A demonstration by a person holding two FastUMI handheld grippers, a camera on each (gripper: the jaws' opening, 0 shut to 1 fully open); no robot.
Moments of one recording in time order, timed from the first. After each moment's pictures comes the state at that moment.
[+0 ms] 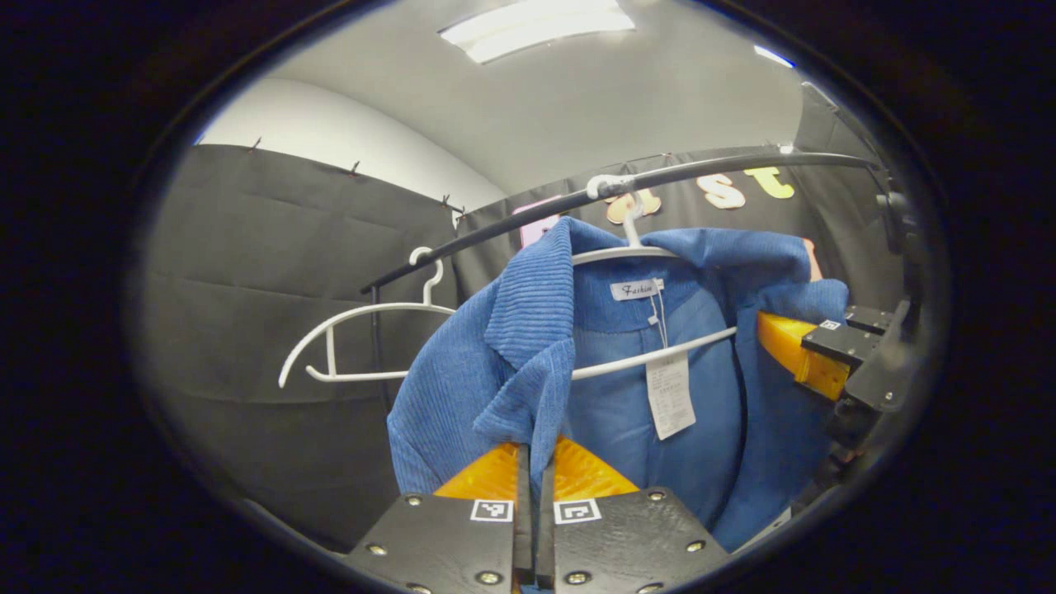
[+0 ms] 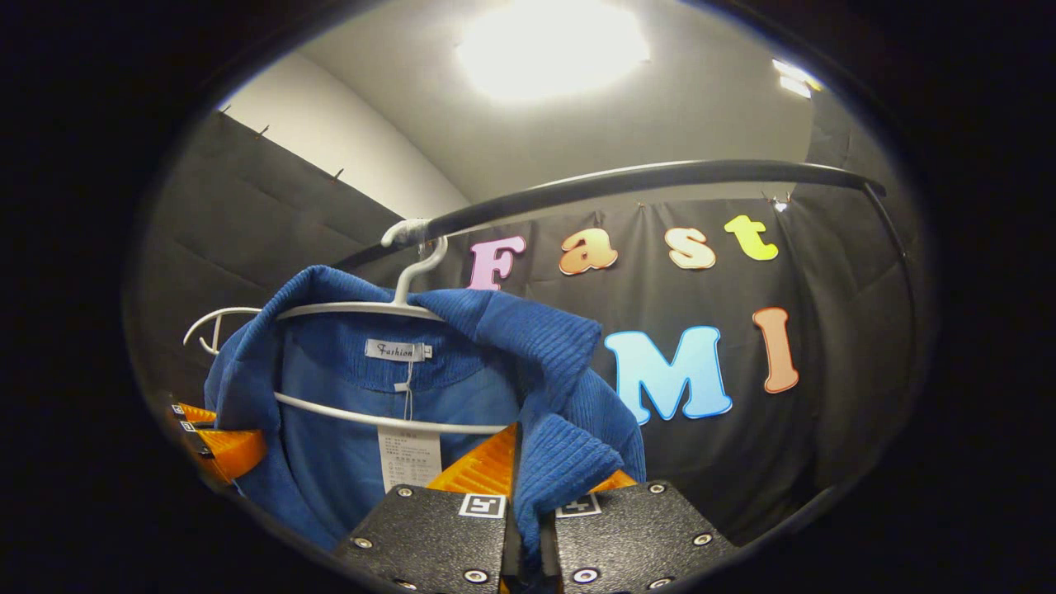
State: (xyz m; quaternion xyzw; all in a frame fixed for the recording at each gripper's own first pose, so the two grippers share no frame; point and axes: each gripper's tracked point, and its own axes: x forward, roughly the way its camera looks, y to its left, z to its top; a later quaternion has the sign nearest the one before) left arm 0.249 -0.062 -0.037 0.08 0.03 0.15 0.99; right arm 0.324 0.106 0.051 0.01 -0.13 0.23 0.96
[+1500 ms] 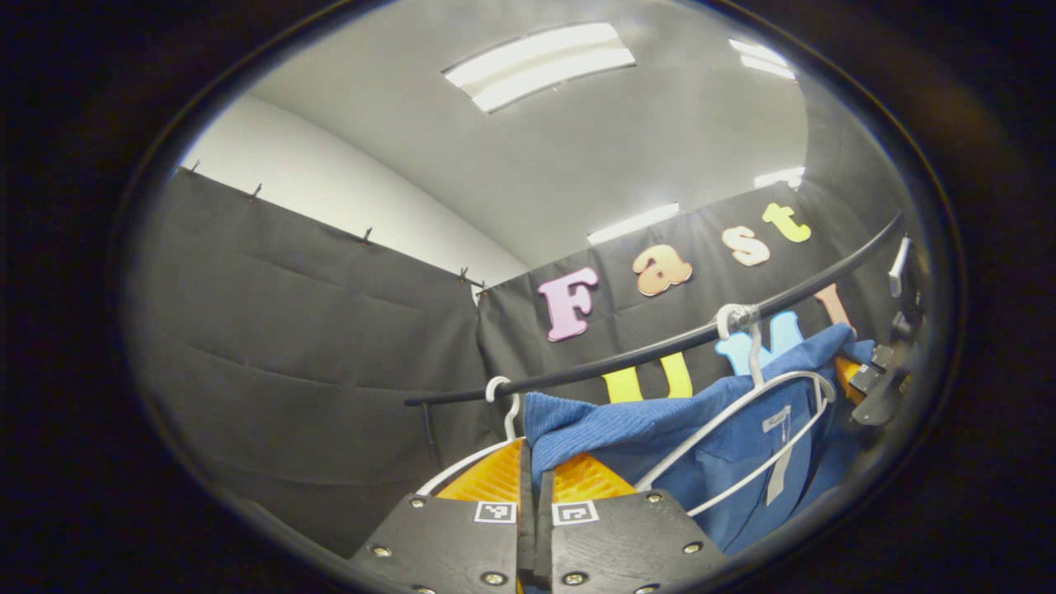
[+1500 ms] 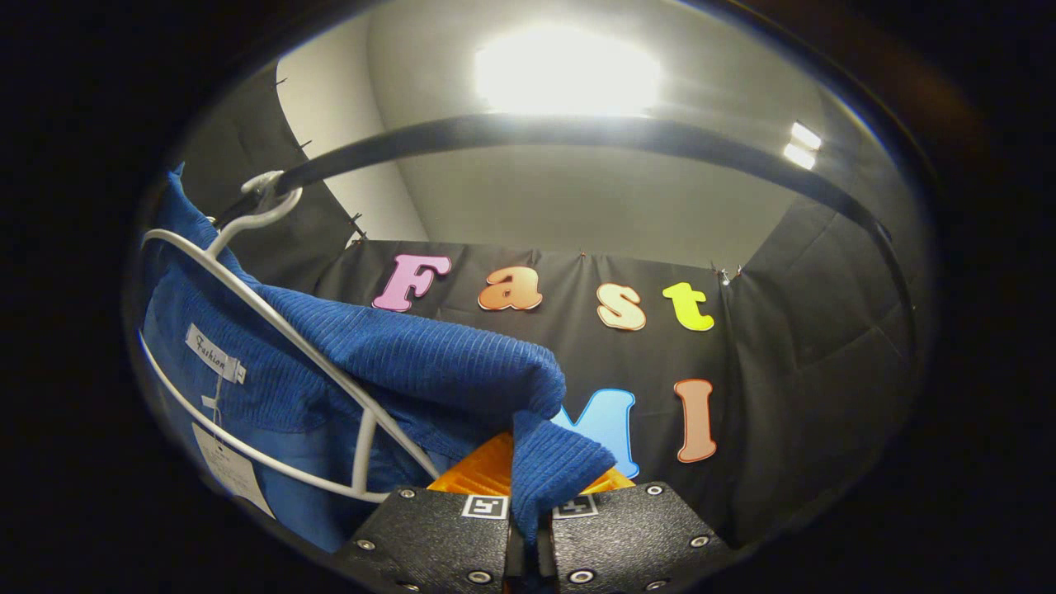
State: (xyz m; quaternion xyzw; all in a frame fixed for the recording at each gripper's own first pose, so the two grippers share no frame) left arm 0.275 0.046 0.120 0.14 -0.09 0.15 0.98; right arm 0.451 0.040 0.076 -0.06 -0.20 0.07 0.98
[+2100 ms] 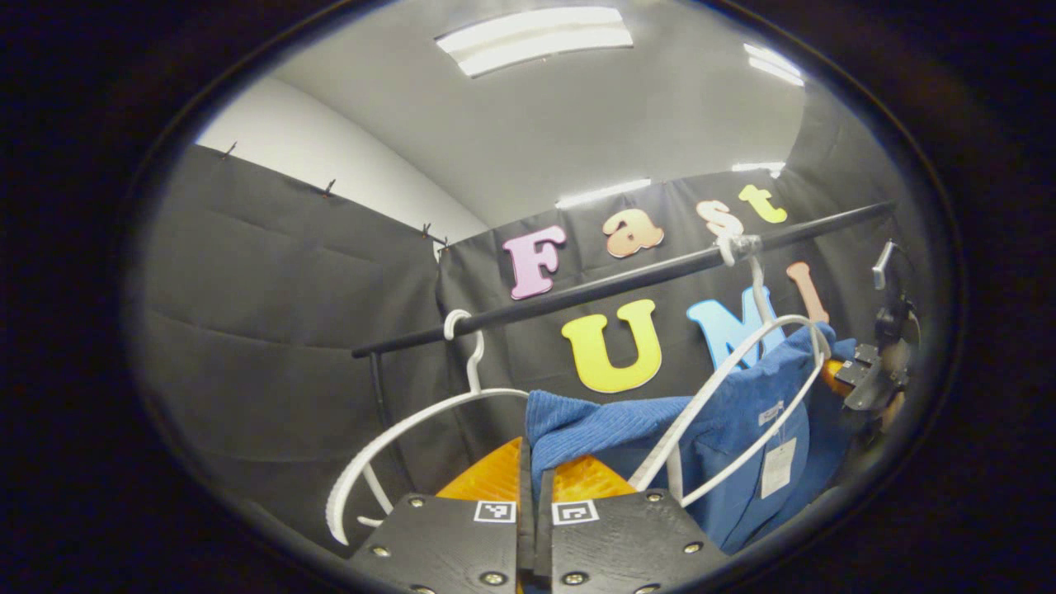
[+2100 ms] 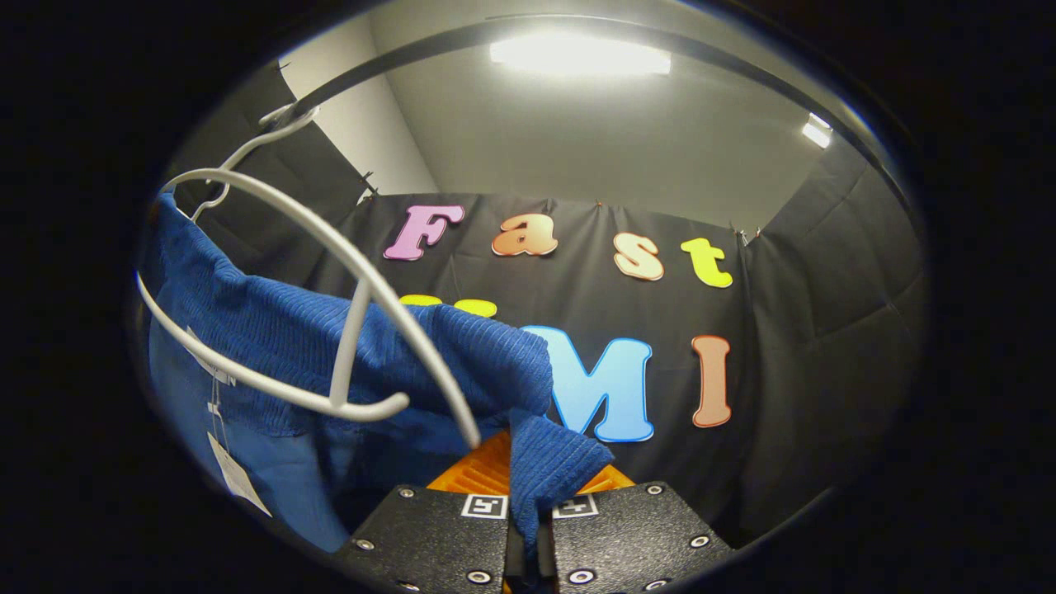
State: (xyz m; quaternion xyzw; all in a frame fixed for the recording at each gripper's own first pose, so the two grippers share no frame) left arm 0.308 0.068 0.044 0.10 -0.02 0.10 0.99; right arm 0.479 0.050 0.009 -0.08 -0.12 0.10 0.99
